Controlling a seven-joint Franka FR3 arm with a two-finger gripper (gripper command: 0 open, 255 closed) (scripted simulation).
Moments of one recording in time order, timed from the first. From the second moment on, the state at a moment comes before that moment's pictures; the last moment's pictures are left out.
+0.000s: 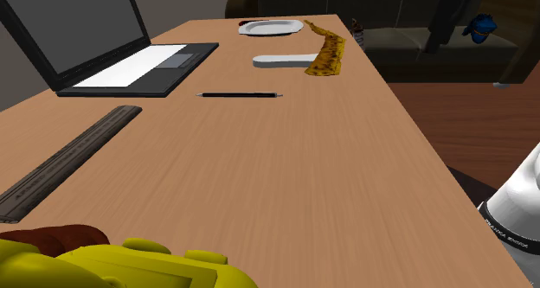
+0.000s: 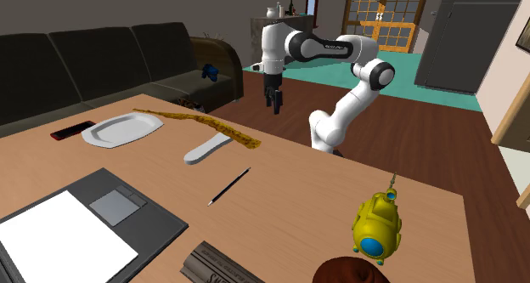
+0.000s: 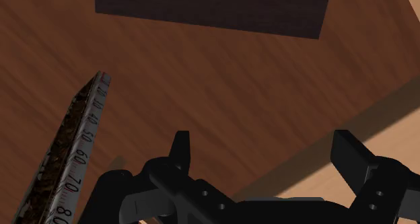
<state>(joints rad) 0.00 -0.83 0.05 -2.29 0.07 1.46 -0.09</state>
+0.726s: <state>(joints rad) 0.07 -0.48 0.08 -2.05 0.05 1.58 -0.23</state>
